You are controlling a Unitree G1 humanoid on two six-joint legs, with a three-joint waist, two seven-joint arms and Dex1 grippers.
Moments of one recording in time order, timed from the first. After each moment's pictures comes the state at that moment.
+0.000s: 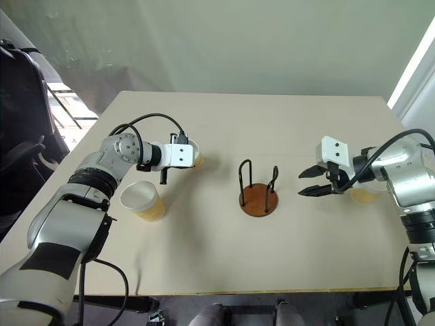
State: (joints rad) left arm -1.24 0.61 -0.38 1.26 0.46 -0.52 -0.95; right arm -0.76 -0.92 0.17 0.11 0.18 0.36 1.45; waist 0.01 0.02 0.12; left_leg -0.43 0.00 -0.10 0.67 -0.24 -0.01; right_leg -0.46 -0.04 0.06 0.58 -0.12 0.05
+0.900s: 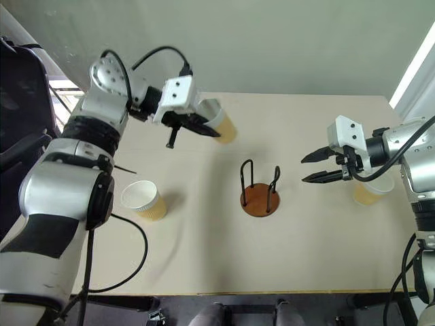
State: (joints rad) left arm -1.59 0.51 -0.20 1.24 0.11 -0.37 -1.57; right arm -0.85 -0.94 0.13 0.14 0.25 0.29 1.54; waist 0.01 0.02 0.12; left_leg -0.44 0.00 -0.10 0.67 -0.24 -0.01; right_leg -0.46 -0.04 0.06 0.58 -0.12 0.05
